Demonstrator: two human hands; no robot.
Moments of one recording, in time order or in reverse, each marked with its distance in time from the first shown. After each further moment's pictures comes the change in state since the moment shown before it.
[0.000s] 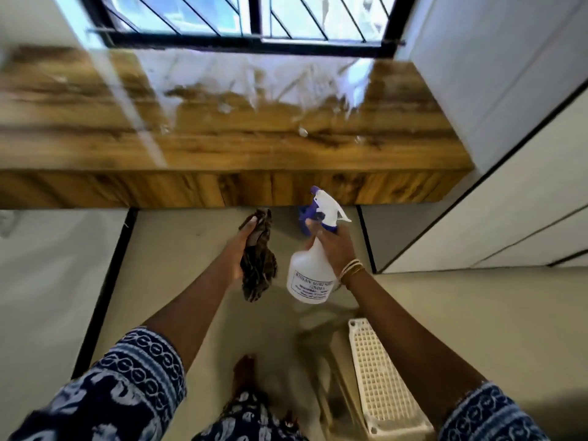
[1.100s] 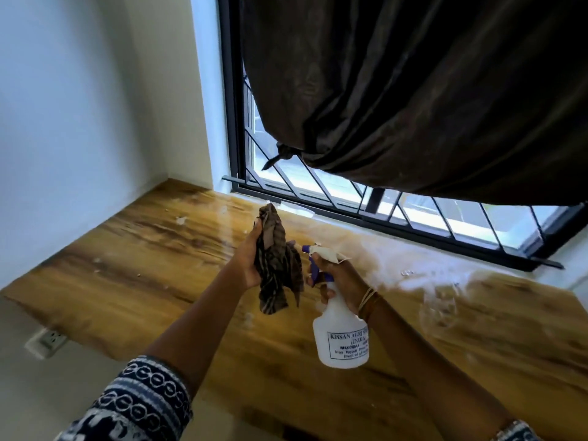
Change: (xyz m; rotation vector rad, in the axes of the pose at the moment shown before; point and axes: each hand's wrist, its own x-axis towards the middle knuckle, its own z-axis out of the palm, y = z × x) left_hand 0.161 0.436 -0.122 -0.315 -0.097 0.452; right_hand 0.371 -0.236 0.237 0.012 -0.696 -0.110
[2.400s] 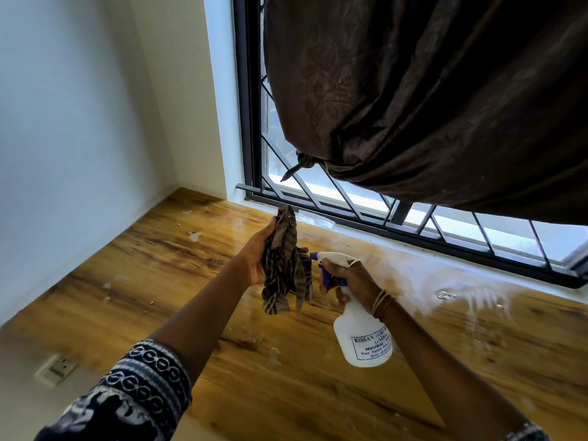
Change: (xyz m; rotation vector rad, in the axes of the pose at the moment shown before) left_hand 0.063 0.068 -0.050 0.094 -0.052 -0.168; right_hand 0.089 -0.001 0.007 -0.162 -0.012 -0.050
